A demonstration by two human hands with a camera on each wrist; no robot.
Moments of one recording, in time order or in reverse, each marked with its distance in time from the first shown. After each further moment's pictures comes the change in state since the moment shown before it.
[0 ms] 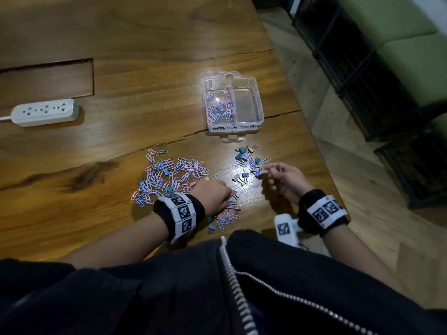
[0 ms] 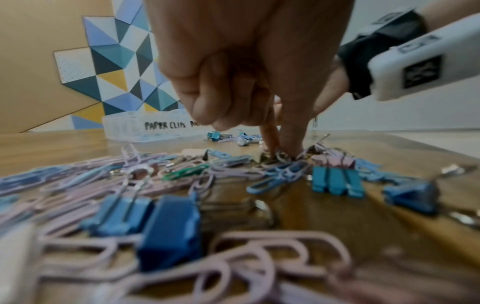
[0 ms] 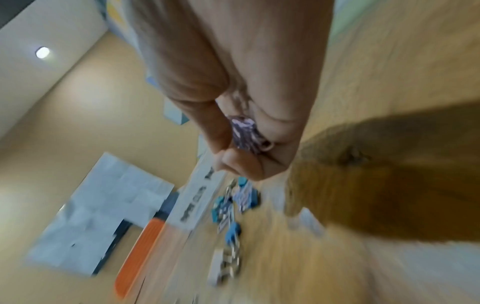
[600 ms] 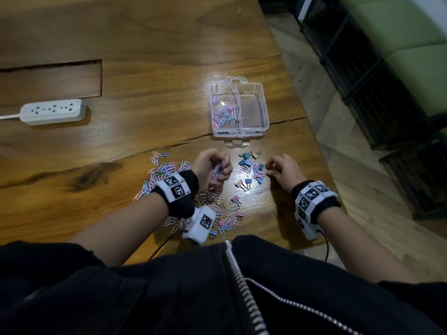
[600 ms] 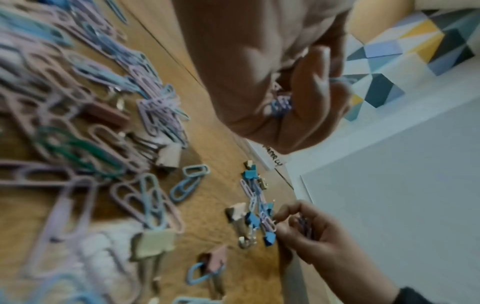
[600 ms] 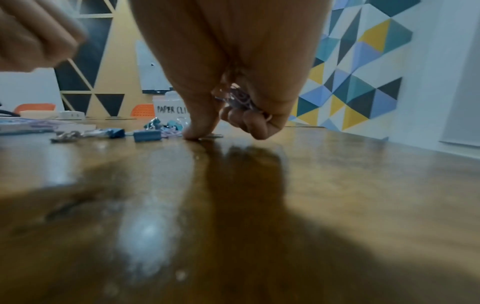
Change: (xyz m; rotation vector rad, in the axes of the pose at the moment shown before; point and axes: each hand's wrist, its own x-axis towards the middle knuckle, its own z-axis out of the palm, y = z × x) left_hand 0.022 -0.029 -0.040 -2.011 -0.030 -0.189; right_hand 0.032 -0.016 0.005 -1.117 0.173 -0.347
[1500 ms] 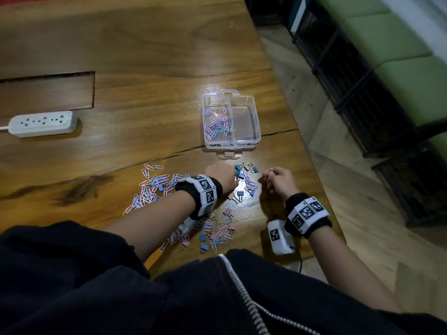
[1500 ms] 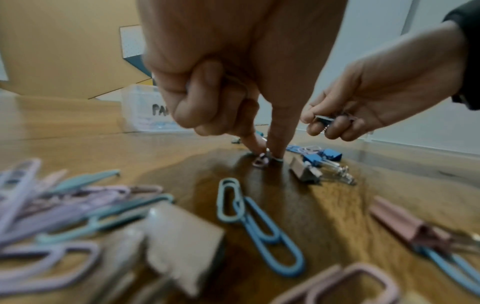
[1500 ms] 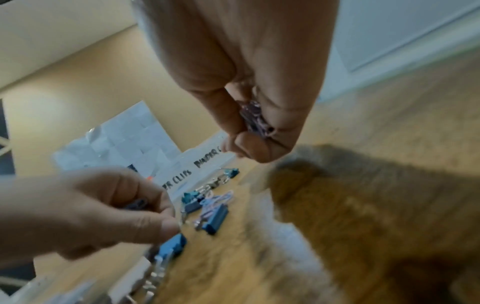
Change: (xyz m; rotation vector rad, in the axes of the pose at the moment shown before) left_hand 0.055 -0.005 0.029 1.823 0.292 0.015; right_hand 0.010 0.006 0.003 0.663 0.053 0.310
